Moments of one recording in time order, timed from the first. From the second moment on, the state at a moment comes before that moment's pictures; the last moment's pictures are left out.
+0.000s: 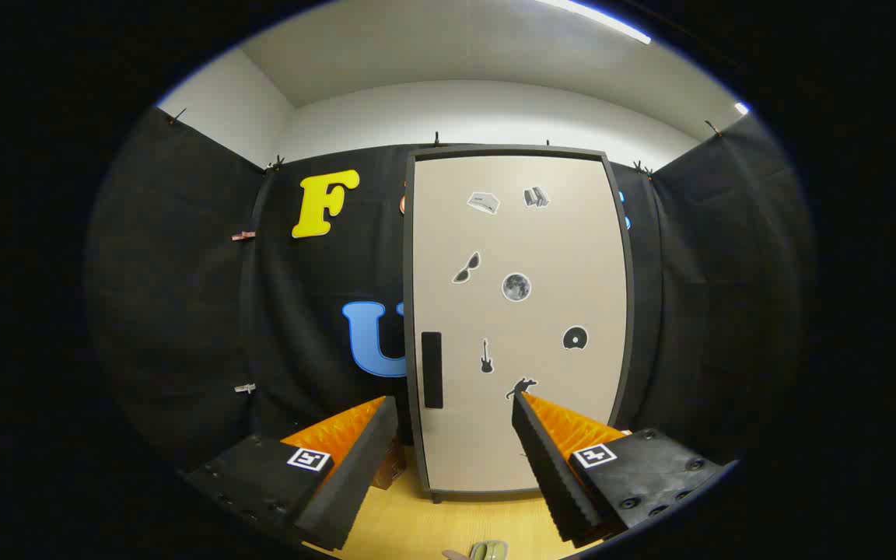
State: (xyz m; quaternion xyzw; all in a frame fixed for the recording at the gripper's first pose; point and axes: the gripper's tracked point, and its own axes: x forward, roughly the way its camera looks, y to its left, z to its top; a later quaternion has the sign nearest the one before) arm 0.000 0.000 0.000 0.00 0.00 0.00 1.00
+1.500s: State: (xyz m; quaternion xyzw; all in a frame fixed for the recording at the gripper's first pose) arm 0.110 0.038 -0.020 -0.01 -0.01 -0.01 1.00
